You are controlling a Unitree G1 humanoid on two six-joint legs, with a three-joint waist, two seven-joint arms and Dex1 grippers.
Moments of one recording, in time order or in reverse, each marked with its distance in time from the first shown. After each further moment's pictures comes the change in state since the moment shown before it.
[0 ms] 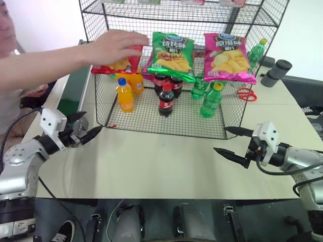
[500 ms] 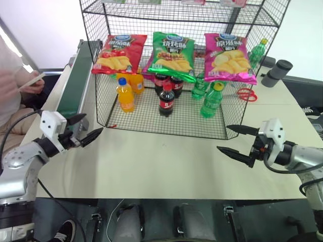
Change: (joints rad) left arm 0.038 -0.004 0.003 -0.060 -0.018 0.025 0.008; right arm 0.019 -0.028 -0.027 -0.047 0.030 0.043 0.020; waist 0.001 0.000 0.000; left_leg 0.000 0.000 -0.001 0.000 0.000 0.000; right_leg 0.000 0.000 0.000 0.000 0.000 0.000
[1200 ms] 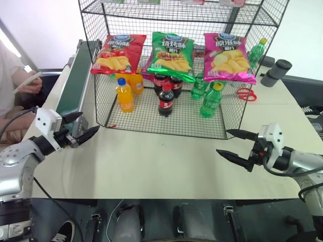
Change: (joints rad) left arm 0.004 0.024 0.027 0.018 -0.015 0.020 -0.018; right arm 0.050 0.027 -0.024 -0.020 0.036 0.037 -0.018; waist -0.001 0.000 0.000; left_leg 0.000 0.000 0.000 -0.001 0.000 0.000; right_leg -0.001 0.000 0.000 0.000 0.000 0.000
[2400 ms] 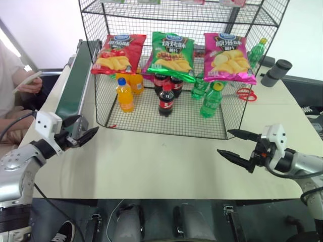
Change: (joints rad) left arm 0.045 -0.013 0.009 -0.036 0.006 0.047 0.081; right arm 0.033 0.002 -0.028 -0.035 0.032 0.009 -0.021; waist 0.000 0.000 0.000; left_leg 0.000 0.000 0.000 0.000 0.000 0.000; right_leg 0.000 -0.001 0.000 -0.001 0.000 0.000
